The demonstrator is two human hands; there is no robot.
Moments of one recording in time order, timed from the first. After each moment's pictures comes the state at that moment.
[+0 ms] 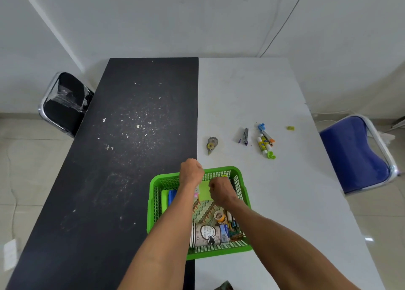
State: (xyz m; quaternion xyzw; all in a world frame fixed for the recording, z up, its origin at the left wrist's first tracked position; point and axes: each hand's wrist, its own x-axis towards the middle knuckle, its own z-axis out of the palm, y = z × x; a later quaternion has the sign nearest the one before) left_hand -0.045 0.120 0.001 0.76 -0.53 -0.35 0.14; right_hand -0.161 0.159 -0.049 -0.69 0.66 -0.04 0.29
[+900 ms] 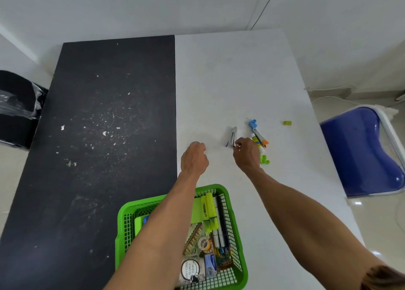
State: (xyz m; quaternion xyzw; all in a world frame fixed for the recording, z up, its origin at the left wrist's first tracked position) left_hand -0.122 -0.011 -0.062 0.67 -0.70 -0.26 0.06; right_hand -0.296 -0.010 -0.079 -0.52 0.80 -0.17 0.25
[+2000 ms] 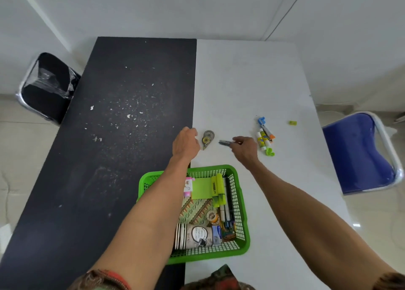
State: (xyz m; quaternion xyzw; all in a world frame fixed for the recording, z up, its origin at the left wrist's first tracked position) left_hand -0.047 0.035 -0.004 0.70 -0.67 -0.22 0.12; right_hand -0.242 0.049 -0.019 -0.46 0.76 -0.26 0.38
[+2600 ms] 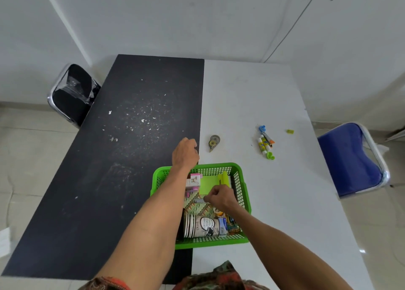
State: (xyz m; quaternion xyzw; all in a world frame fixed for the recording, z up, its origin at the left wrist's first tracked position) left_hand -0.012 0.109 0.026 0.71 -0.66 -0.19 0.15; right_hand -0.161 0.208 -0.036 -0.54 0.67 -0.12 0.49
